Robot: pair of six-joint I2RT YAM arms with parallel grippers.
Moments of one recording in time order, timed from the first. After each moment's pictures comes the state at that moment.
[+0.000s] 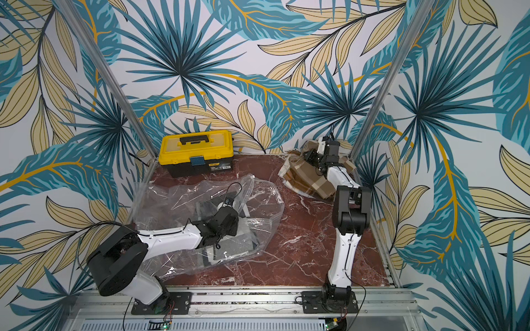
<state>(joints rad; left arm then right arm) -0.78 1.56 0.76 -0.09 -0.35 -0.48 -0.11 2.17 1.72 -0.04 -0.48 0.54</state>
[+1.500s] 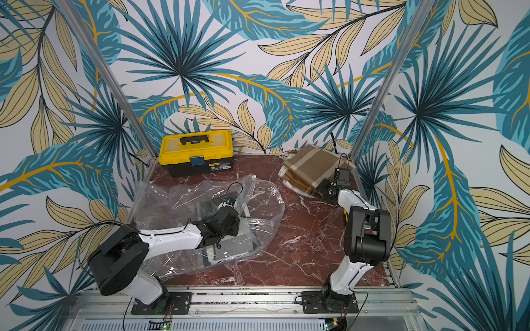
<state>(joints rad) -0.78 1.57 0.76 -0.06 -0.31 -0.46 -0.19 1.76 1.11 -0.23 -0.12 0.58</state>
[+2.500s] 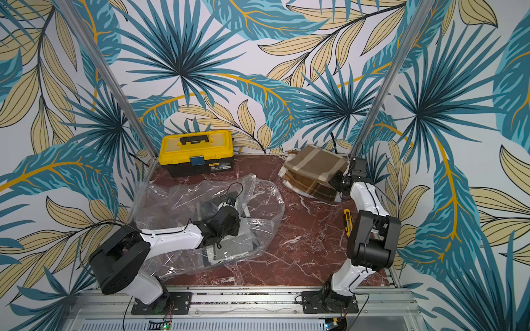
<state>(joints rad) -0.78 1.58 0.76 -0.04 -0.31 -0.46 -0.31 1.71 1.29 -0.44 -0.23 0.47</state>
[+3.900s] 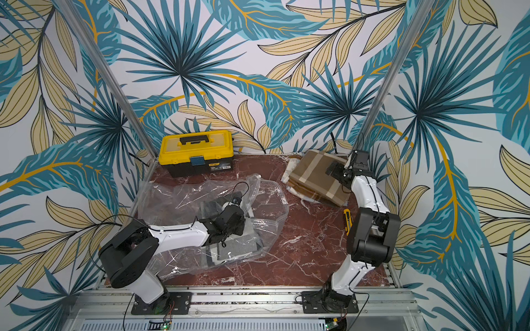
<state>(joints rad) -0.81 1.65 0.82 -0.04 -0.29 -0.46 -0.29 1.82 1.45 -0.48 -0.19 0.38</state>
